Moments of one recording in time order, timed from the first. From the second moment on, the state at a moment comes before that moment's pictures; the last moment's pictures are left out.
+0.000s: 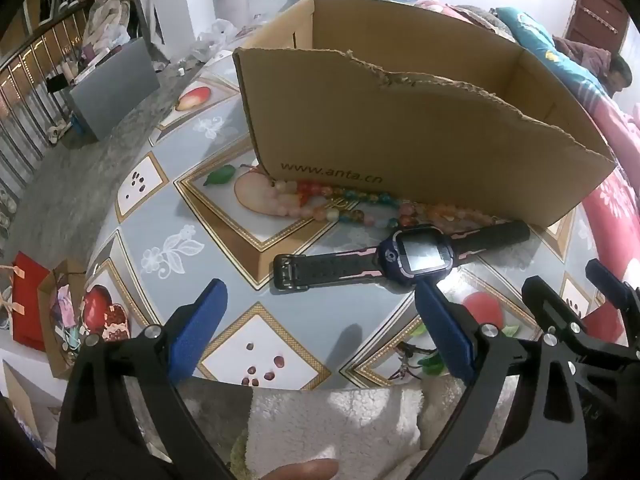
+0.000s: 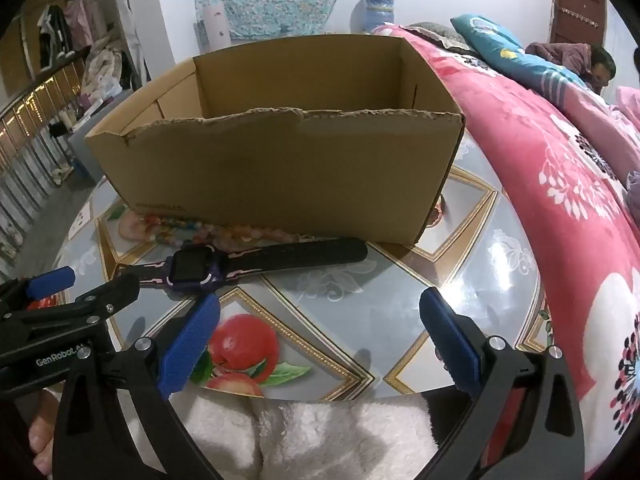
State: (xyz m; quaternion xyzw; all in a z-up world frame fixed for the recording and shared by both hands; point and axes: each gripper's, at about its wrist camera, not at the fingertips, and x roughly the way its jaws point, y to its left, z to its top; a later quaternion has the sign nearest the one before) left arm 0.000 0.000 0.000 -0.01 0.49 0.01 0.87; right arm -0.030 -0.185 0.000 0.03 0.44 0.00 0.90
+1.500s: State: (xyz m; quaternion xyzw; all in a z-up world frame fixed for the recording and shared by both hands) left arm 0.002 0.007 -0.004 -0.02 0.50 0.01 0.87; right arm -0.026 -0.175 -0.004 0.01 0.44 0.01 0.90
